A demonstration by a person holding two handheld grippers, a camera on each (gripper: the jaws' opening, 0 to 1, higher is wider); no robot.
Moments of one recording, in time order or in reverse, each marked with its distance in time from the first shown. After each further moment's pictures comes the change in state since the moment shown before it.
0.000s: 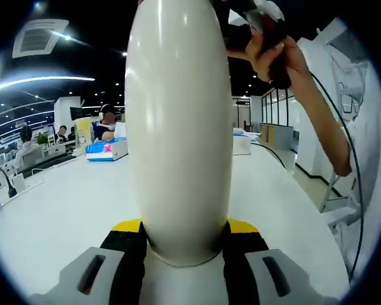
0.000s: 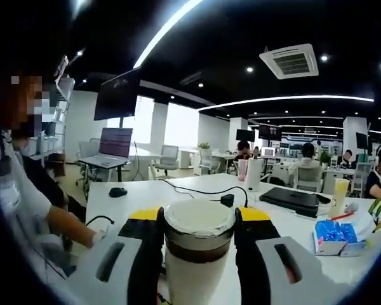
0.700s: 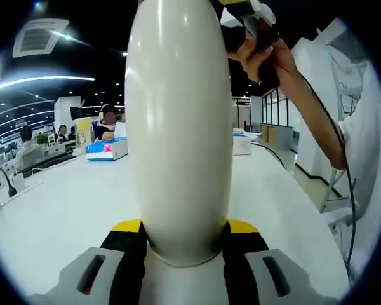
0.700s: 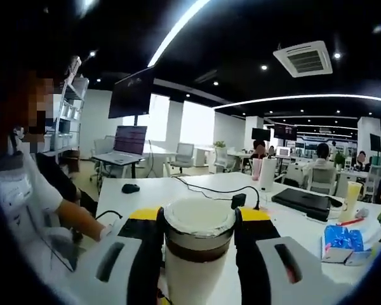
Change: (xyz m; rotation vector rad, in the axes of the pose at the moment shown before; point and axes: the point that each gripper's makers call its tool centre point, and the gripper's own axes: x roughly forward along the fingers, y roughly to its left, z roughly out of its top) left arm 0.000 0.000 0.000 -0.002 -0.001 0.000; right arm 0.000 0.004 0.000 -0.019 0.018 0.135
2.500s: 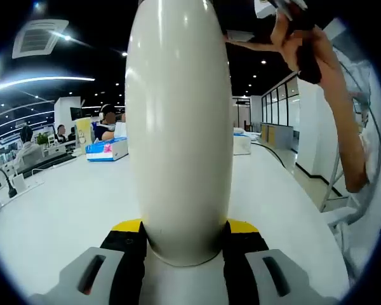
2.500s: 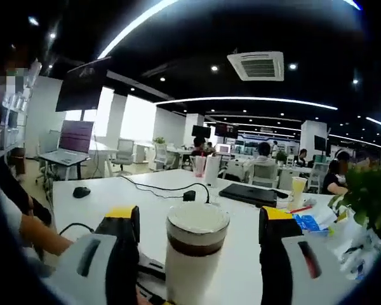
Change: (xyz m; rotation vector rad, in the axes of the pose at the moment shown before) left arm 0.000 0.001 0.001 0.004 0.001 0.001; right arm -0.015 -0.006 0.007 -0.015 0.040 -0.545
